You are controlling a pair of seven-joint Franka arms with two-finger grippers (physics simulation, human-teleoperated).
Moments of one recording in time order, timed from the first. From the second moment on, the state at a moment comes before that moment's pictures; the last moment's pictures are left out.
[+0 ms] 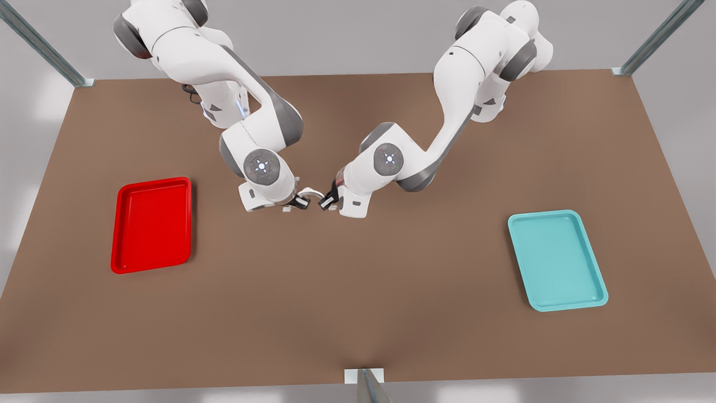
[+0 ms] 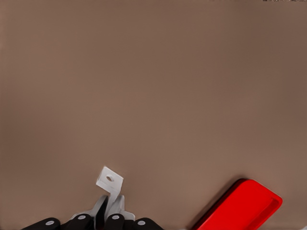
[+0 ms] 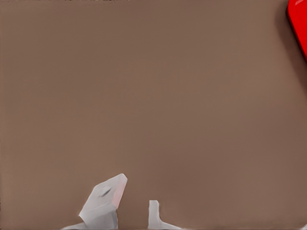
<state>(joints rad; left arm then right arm) -0.63 0.67 -0.20 -1.22 -0.34 2.11 -1.39 0.21 0.38 0.40 -1.54 -0.05 1.71 1.05</state>
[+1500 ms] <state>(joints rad) -0.05 0.28 -0.04 -1.37 0.04 1.53 -0.36 -0.88 0.51 0.42 -1.87 -0.15 1.94 0.24</state>
